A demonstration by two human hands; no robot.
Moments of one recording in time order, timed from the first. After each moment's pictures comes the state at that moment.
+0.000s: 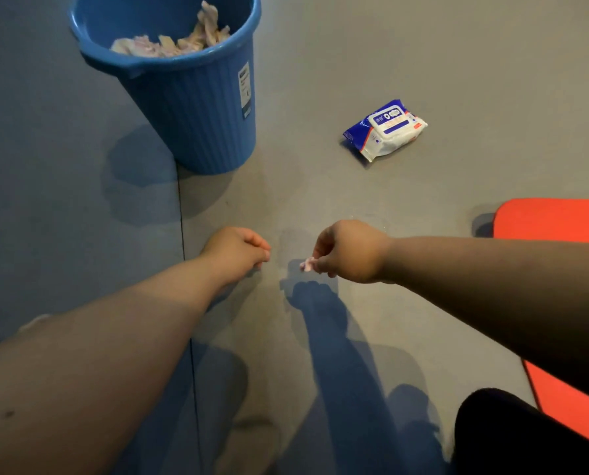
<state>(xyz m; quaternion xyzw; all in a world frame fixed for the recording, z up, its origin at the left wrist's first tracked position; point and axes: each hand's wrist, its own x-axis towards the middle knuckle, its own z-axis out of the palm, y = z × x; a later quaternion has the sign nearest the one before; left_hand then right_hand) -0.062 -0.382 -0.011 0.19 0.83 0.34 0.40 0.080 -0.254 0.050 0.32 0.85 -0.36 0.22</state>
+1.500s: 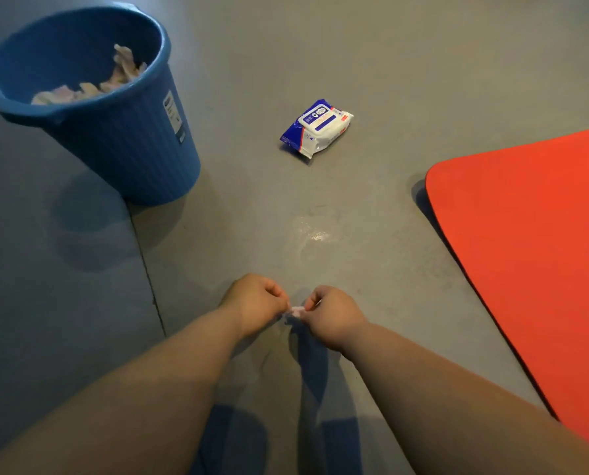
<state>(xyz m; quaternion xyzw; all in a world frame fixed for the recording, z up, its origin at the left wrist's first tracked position) 0.016 -0.386 -0.019 0.34 0.81 0.20 0.44 0.152 -0.333 -0.027 0.56 0.66 -0.50 0.05</state>
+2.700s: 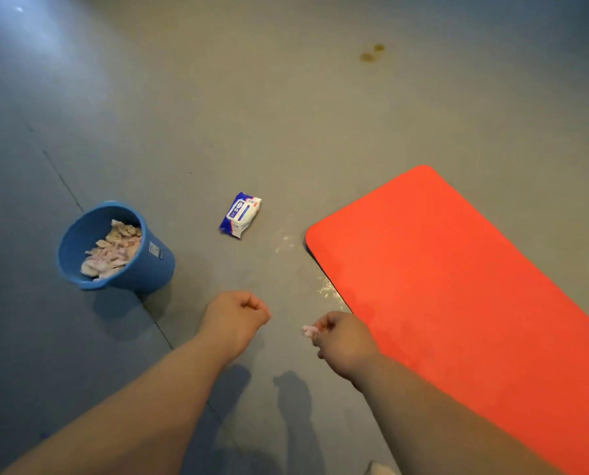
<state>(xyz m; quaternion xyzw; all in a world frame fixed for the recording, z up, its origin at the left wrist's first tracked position) 0.157 -0.351 0.422 0.37 0.82 0.15 0.42 0.330 -0.338 0.365 0.66 0.49 -0.57 -0.05</state>
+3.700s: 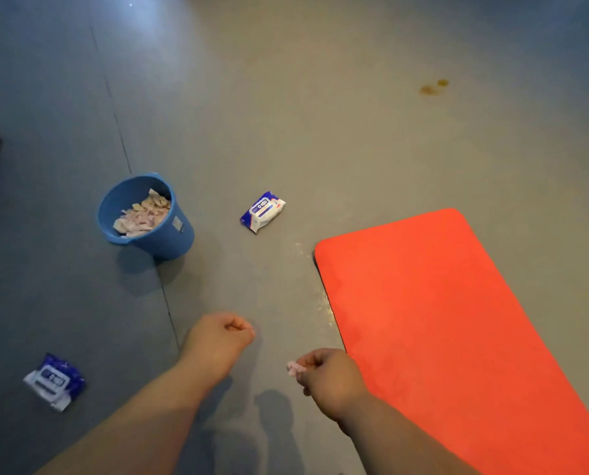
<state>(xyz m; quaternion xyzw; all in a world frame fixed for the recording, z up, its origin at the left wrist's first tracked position) 0.212 -0.387 0.438 0.25 0.87 0.21 0.37 0.391 -0.340 0.398 0.58 0.52 -0.62 0.04</state>
